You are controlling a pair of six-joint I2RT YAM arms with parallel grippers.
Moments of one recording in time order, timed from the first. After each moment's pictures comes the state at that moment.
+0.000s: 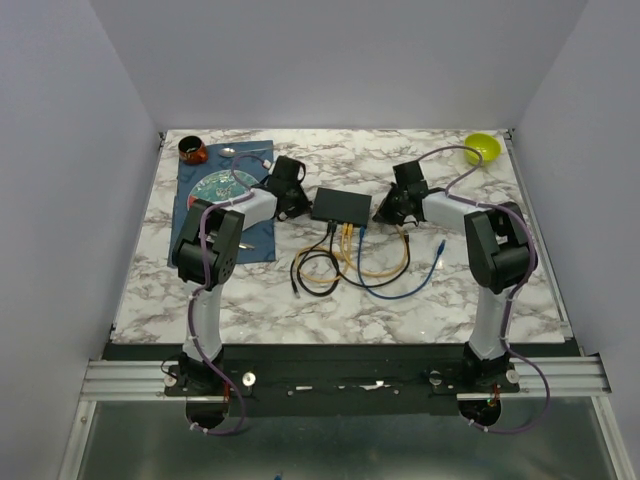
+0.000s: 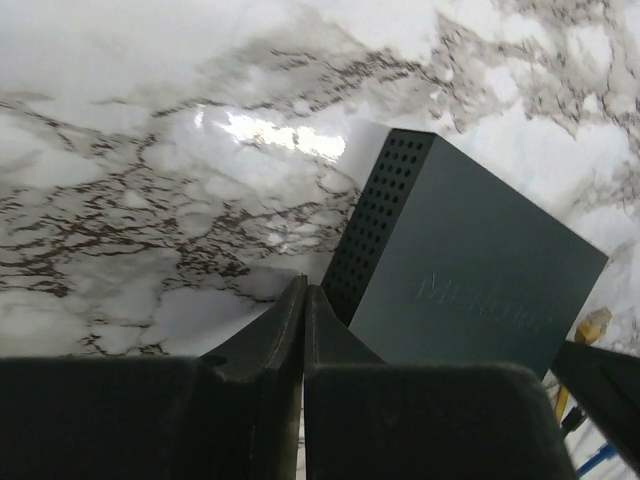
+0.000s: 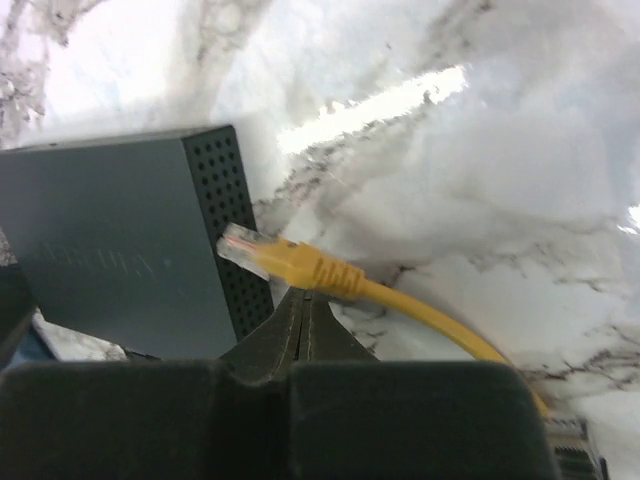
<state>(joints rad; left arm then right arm) -0.38 2.08 1.39 -0.15 0.05 -0.82 0.33 1.98 1.25 -0.18 -0.07 0.80</state>
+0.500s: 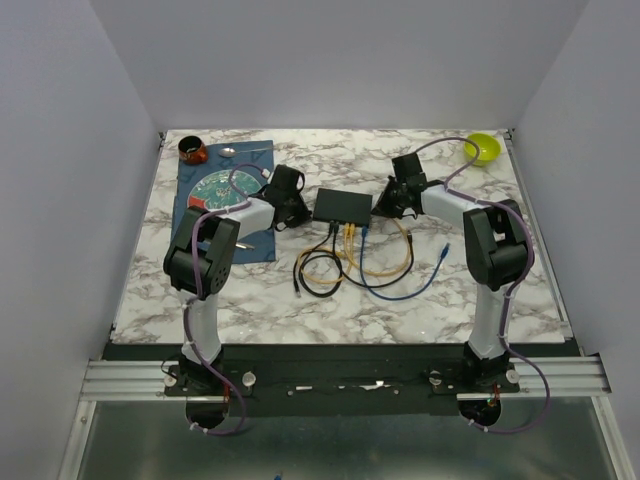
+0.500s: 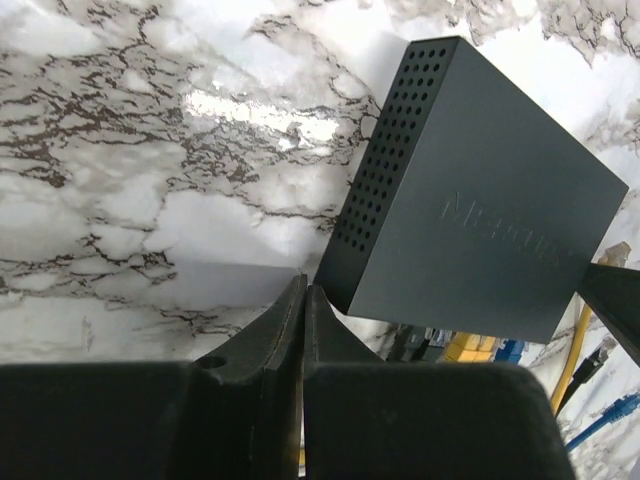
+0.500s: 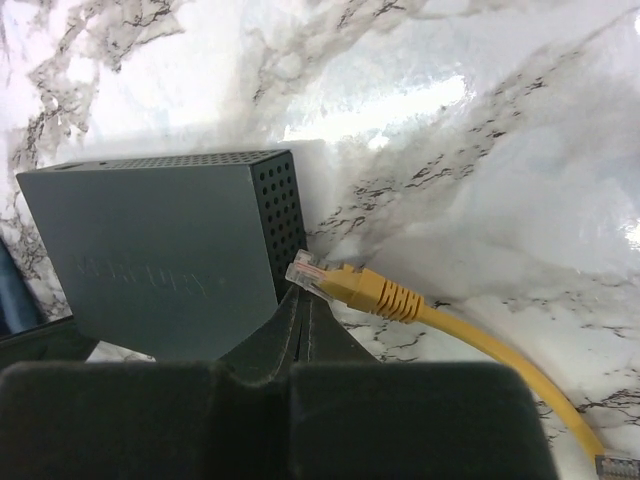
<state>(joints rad) -0.41 1.98 1.25 -0.10 0.06 -0.84 0.33 2.02 1.36 -0.23 -0.10 0.76</state>
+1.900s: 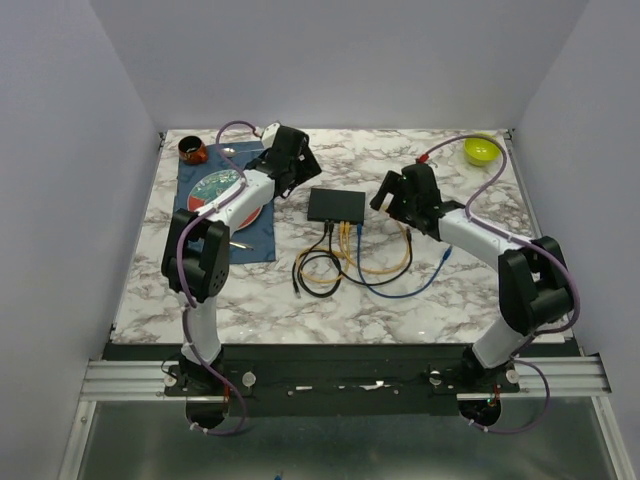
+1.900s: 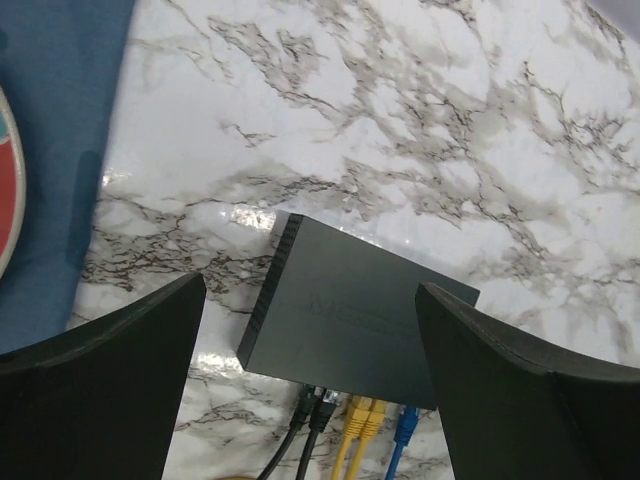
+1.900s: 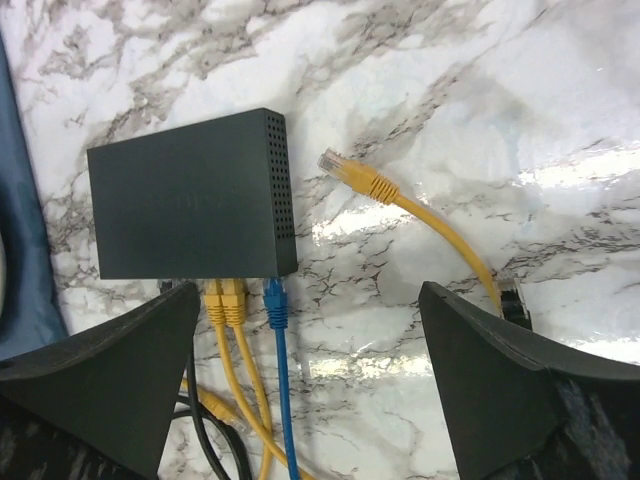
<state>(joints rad) -0.41 1.95 1.58 -0.34 -0.21 -0.80 0.39 1.67 1.06 -0.09 0.10 0.69</state>
